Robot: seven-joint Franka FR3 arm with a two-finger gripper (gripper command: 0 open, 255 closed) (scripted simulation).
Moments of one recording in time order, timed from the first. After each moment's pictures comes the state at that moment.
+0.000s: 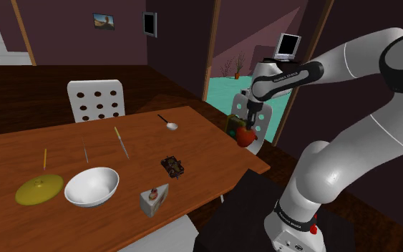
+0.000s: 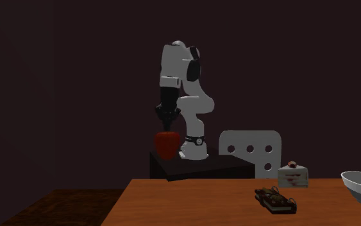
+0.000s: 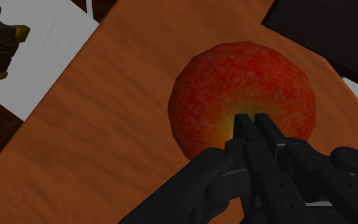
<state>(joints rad) 0.01 -0.46 -0.67 -2.56 -0.43 2.21 -0.81</state>
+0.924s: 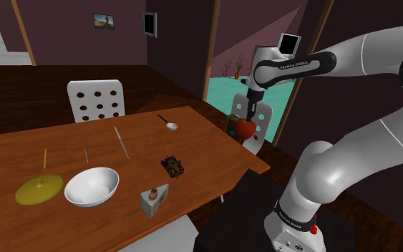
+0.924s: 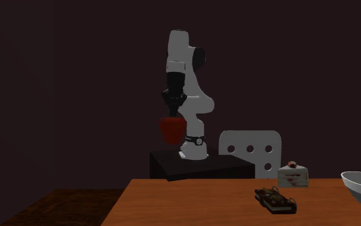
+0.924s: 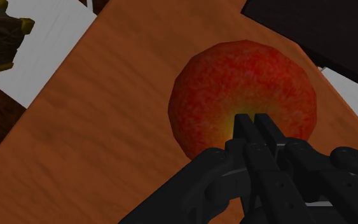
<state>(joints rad) 0.01 -0.57 -0.56 -2.50 -0.40 2.02 -0.76</state>
